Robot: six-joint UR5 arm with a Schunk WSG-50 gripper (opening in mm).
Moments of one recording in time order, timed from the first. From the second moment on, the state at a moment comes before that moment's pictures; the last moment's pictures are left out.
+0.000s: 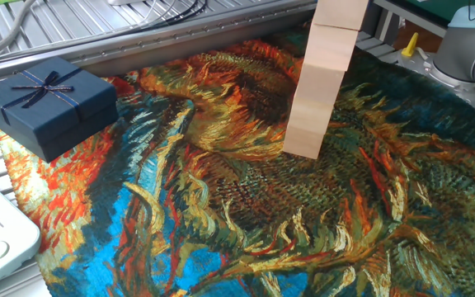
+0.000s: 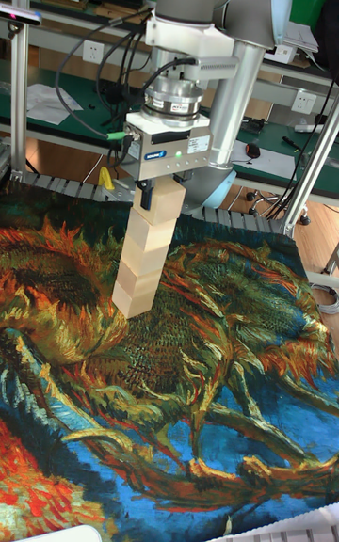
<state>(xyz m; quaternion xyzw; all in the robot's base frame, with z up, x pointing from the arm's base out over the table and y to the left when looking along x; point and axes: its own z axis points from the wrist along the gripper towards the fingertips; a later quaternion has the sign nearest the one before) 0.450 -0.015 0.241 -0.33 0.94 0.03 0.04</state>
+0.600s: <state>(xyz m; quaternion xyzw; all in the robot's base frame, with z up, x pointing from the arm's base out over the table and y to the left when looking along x) 0.447 -0.015 0.241 -0.33 0.94 0.03 0.03</state>
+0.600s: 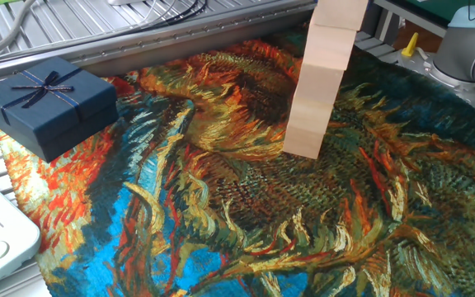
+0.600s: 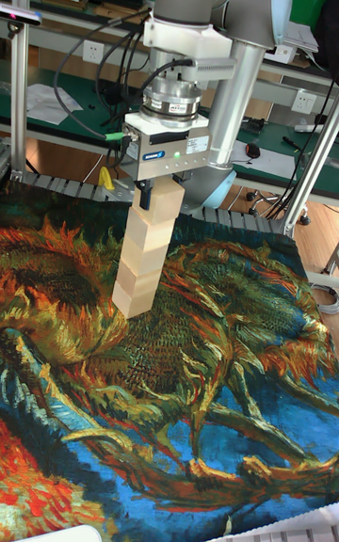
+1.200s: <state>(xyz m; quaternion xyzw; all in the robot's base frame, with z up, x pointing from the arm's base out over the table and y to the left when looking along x) 0.445 -0.017 0.245 -0.32 0.95 0.03 0.03</state>
